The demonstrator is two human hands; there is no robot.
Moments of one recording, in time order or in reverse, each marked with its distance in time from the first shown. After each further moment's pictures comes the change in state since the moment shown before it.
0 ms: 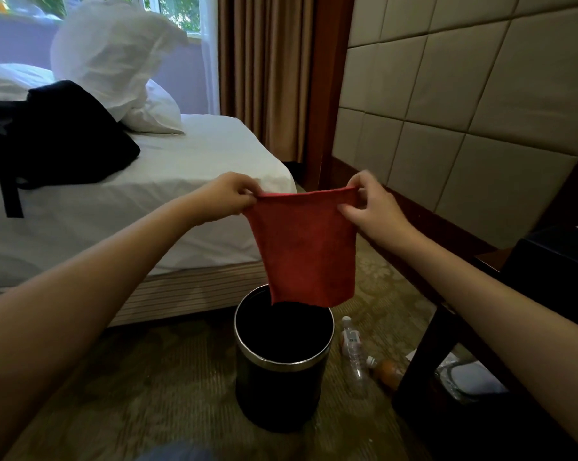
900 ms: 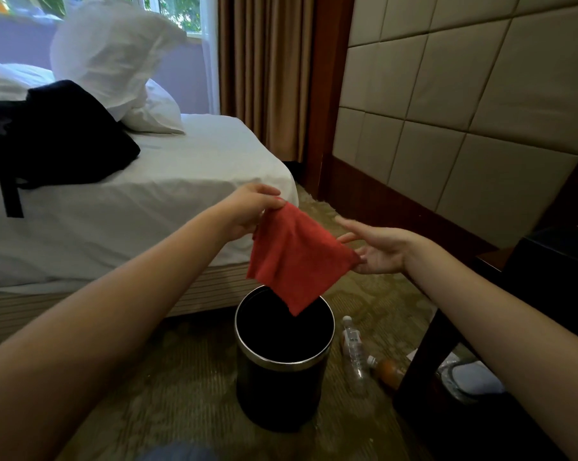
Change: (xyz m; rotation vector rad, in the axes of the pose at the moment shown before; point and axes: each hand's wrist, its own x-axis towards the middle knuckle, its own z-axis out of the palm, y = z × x) left_hand 0.000 0.026 0.036 -0.692 -0.006 -0.360; right_hand -0.001 0.035 0.005 0.692 -0.472 0.966
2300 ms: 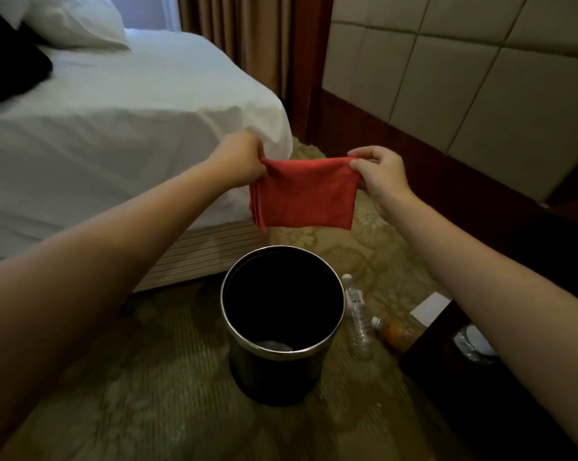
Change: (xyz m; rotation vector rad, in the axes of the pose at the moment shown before) left_hand 0.110 -0.051 -0.008 1.056 0.094 0.284; right_hand 0.125 0.006 -0.009 -0.133 0.634 -0.674
